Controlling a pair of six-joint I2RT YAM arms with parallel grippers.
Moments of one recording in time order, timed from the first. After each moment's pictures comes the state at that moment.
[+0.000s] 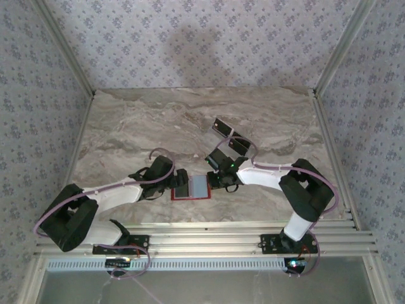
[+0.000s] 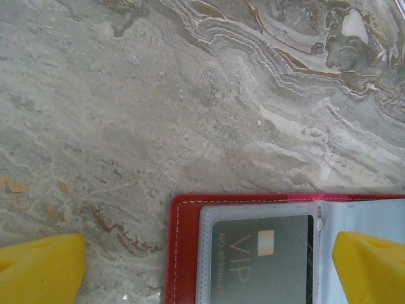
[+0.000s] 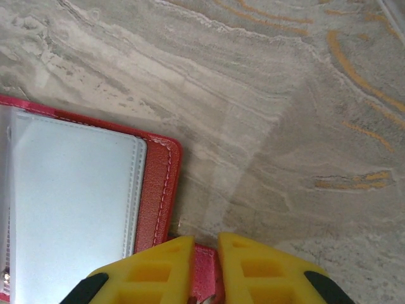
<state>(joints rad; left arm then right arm) -0.70 1.34 0.52 -0.12 -0.08 -0.85 0.83 1.67 0.91 -0.39 -0.02 0.59</state>
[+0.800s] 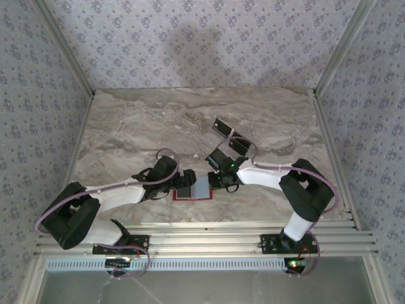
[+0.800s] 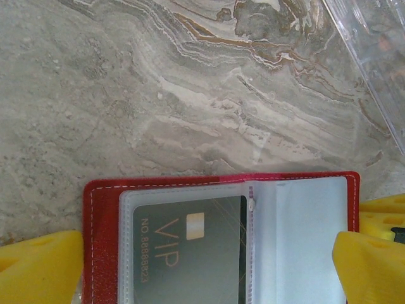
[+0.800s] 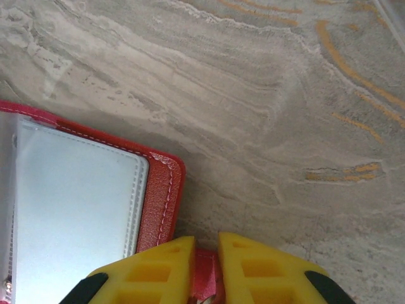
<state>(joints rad) -0.74 1.35 0.52 -0.03 0.03 -0.88 0.83 1.67 0.91 -0.40 -0.01 0.59</state>
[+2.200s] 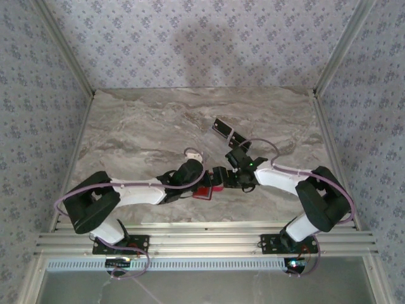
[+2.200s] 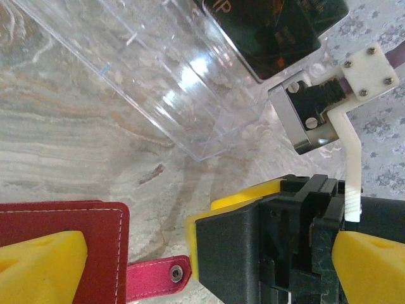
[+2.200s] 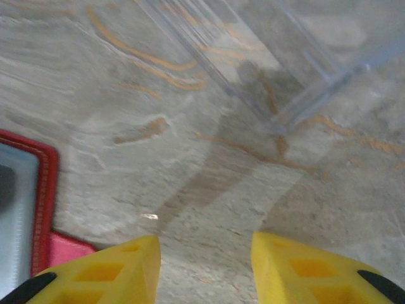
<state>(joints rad) -1.01 1.56 0.68 0.33 -0.05 -1.01 0.67 1.52 0.76 -0.43 -0.04 0.61</state>
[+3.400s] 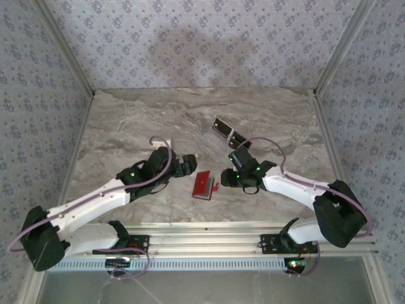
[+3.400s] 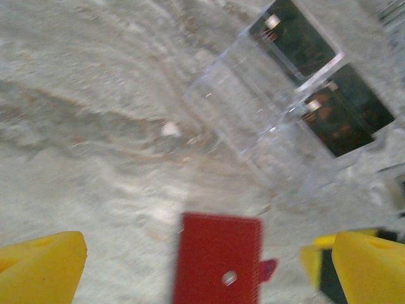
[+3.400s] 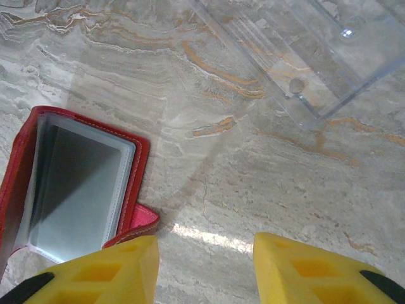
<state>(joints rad) -0.86 1.07 0.76 -0.40 -0.25 -0.83 0.69 1.36 0.73 -0.42 -0.06 0.63</state>
